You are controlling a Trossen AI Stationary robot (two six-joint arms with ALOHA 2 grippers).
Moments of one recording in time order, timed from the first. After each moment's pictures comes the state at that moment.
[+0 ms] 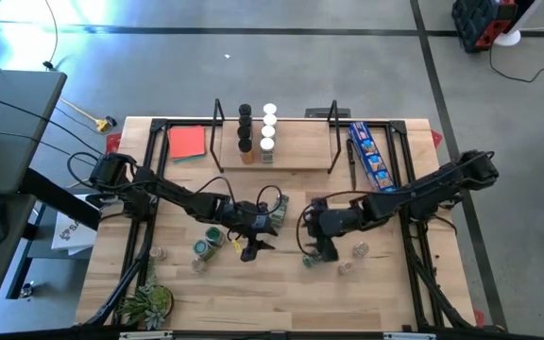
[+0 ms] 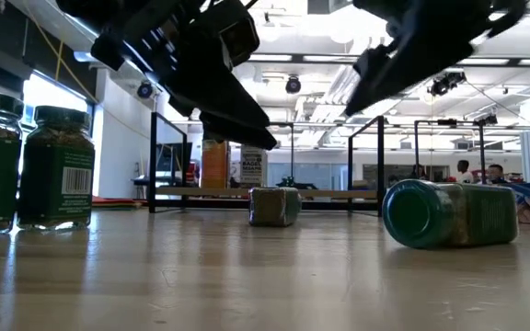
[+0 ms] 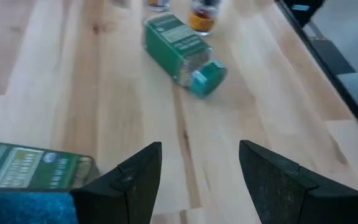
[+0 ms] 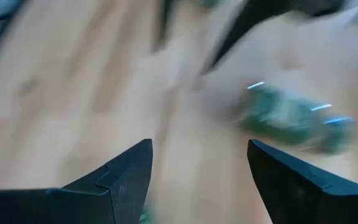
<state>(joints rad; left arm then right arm) -0.19 1.71 0.87 0.22 0.10 -0.14 0.31 1.46 0.89 -0.24 0.11 0.09</state>
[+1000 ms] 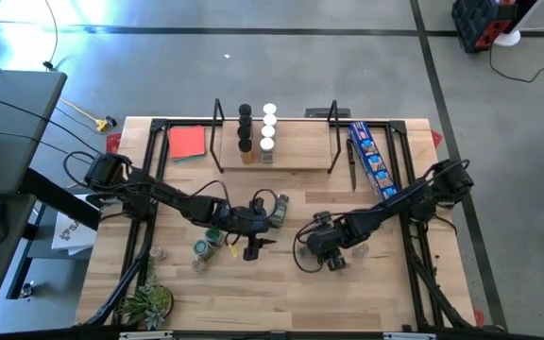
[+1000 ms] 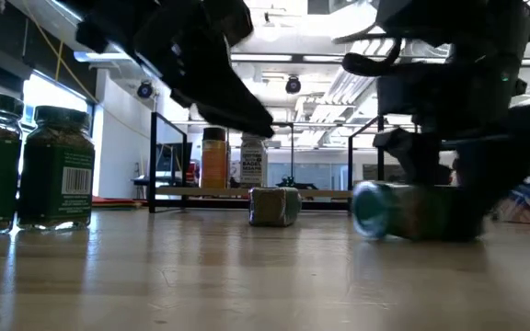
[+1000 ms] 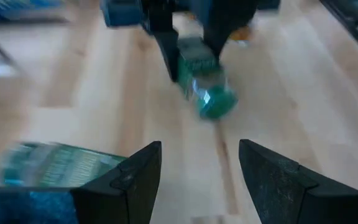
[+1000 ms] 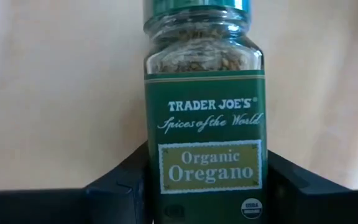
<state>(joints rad) -0.24 1.67 0.87 0.20 -0.14 -0.10 0.35 1.72 0.89 -0.42 0.12 0.05</state>
